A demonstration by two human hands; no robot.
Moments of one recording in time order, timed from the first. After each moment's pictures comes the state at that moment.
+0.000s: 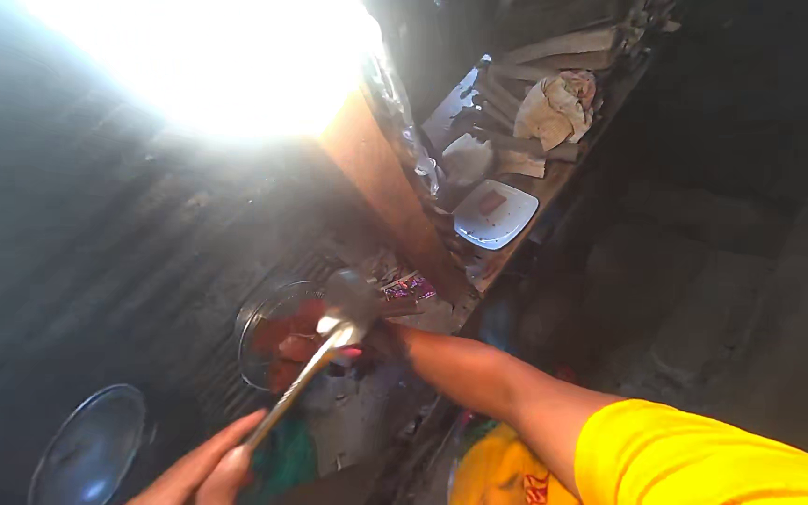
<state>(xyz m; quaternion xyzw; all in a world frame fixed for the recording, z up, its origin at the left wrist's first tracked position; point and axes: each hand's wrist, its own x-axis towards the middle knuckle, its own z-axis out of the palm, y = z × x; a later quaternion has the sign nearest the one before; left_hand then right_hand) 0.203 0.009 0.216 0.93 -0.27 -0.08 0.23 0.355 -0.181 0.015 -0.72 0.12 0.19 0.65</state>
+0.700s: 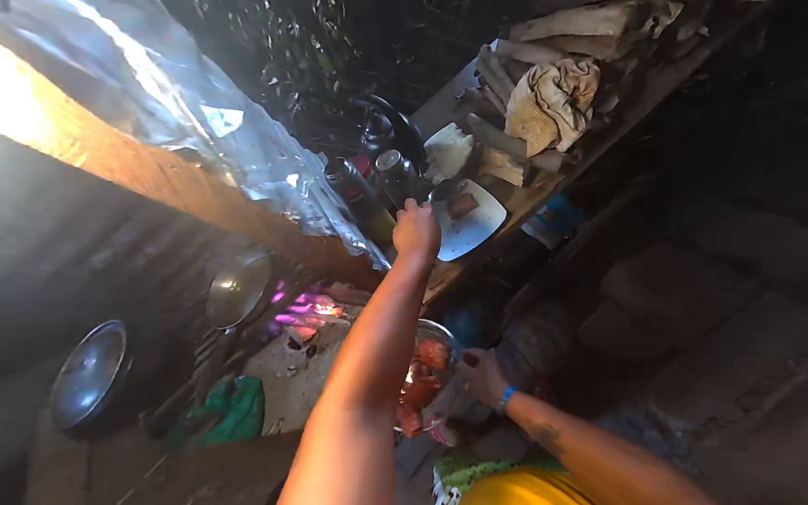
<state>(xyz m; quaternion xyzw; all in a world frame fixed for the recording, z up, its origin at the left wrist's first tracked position) 0.339 -0.478 -0.002 0.99 -0.15 -0.04 -0.07 0.088 -0.469 -0.141 -0.65 0.23 0.21 0.69</state>
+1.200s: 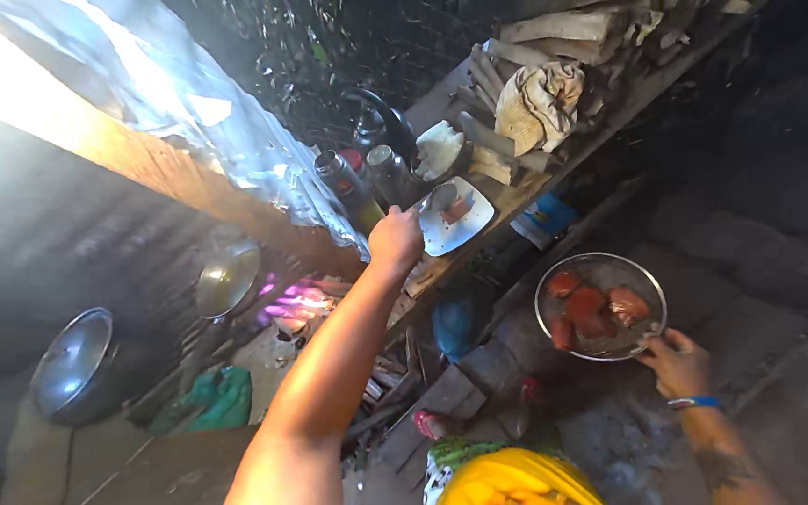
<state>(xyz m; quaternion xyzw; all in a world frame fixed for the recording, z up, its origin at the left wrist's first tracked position) 0.304 -0.459 0.031 0.98 -0.18 -0.06 -0.09 -0.057 -0.727 -0.174 -0.58 0.50 -0.15 0.62</state>
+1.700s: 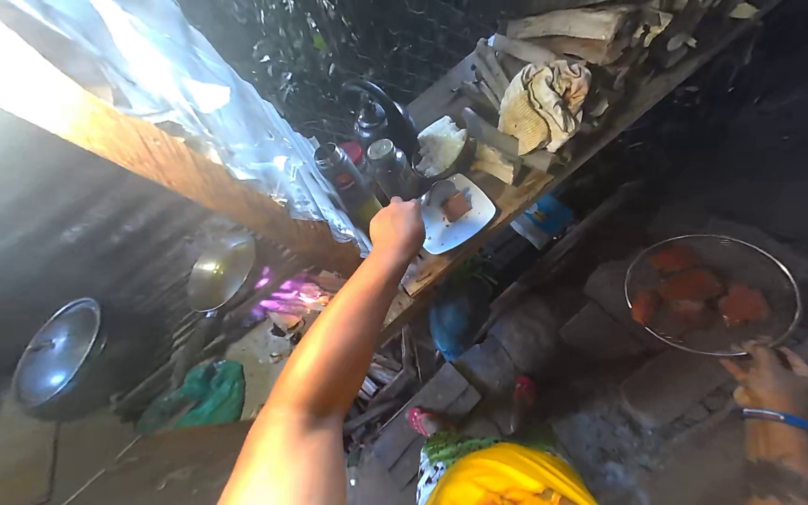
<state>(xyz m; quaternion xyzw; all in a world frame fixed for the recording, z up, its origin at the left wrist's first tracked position) 0.317 -0.463 0.034 0.98 -0.18 -0.05 -0.09 -0.099 -0.802 -0.160 -0.47 0.59 -0.30 0.58</state>
